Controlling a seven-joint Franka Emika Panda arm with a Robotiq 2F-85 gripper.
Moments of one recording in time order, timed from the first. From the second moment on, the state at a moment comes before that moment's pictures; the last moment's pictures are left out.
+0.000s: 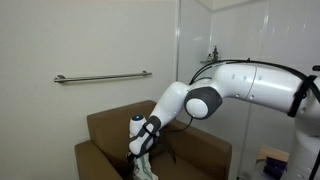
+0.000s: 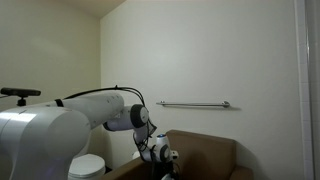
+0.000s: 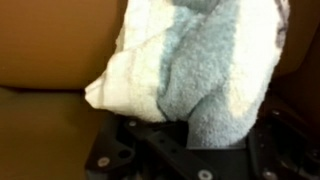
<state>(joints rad) 0.26 1.39 -0.17 -1.16 0.07 2.74 0.32</state>
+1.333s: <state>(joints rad) 0.10 1.51 0.10 -1.15 0.07 2.55 0.03</state>
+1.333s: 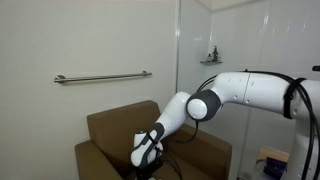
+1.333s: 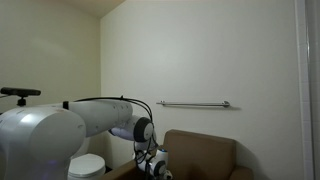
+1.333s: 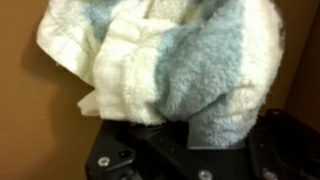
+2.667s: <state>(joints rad) 0.14 1.44 0.16 -1.51 0.30 3.03 0.28</state>
